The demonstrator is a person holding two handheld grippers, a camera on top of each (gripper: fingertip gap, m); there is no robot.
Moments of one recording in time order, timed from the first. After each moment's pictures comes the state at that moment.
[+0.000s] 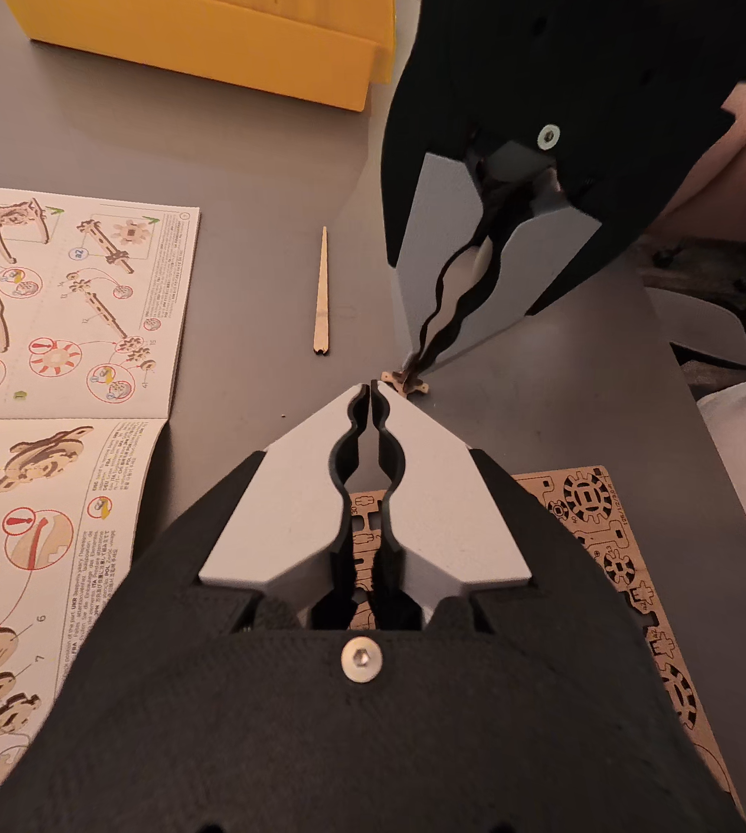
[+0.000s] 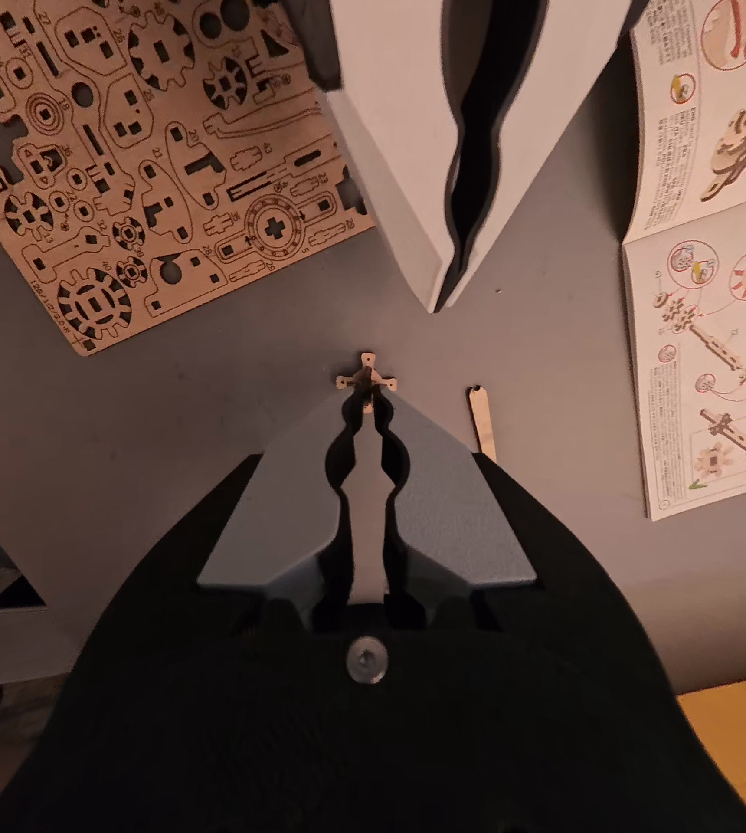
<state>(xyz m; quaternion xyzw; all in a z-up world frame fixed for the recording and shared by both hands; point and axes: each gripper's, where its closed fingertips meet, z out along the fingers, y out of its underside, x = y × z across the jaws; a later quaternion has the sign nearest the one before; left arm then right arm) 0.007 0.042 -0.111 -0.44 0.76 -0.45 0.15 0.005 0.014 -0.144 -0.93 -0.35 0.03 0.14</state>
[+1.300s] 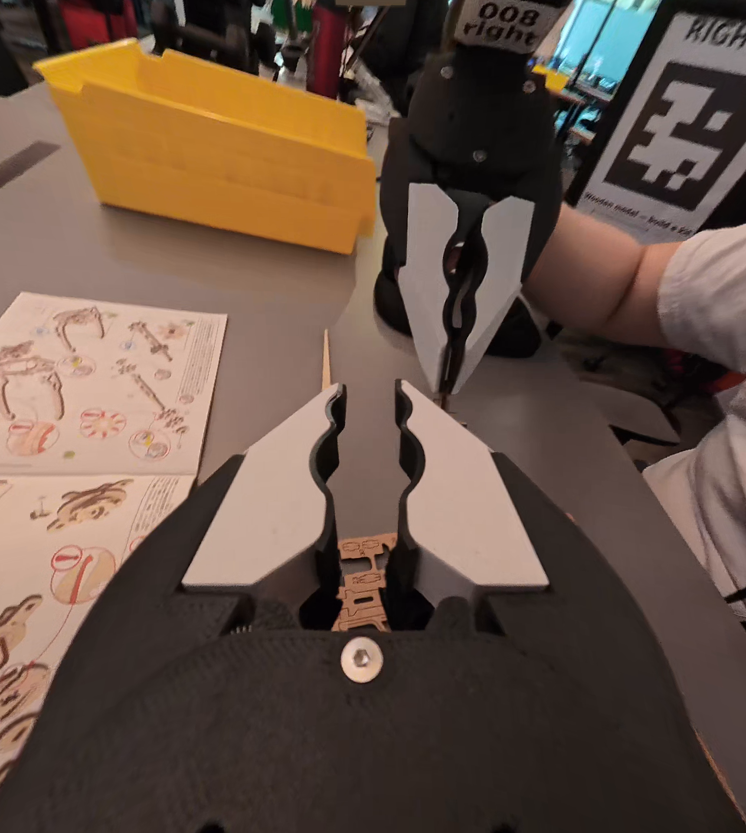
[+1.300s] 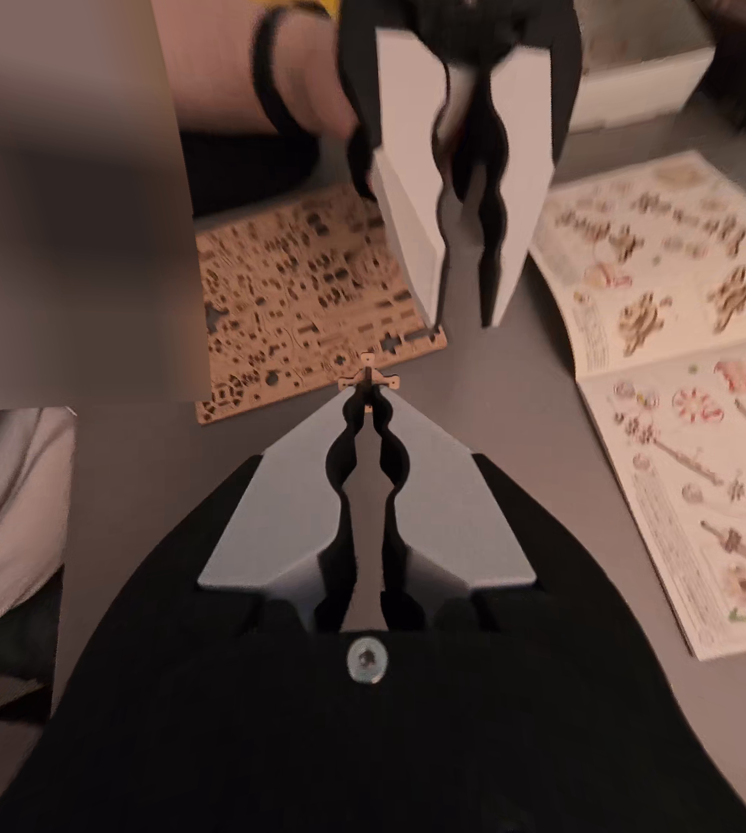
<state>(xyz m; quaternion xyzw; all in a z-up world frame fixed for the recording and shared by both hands) 0.012 0.057 -0.067 -0.41 0.69 -0.57 0.17 -0.012 0.028 -0.082 -0.83 -0.34 0.22 0.37</state>
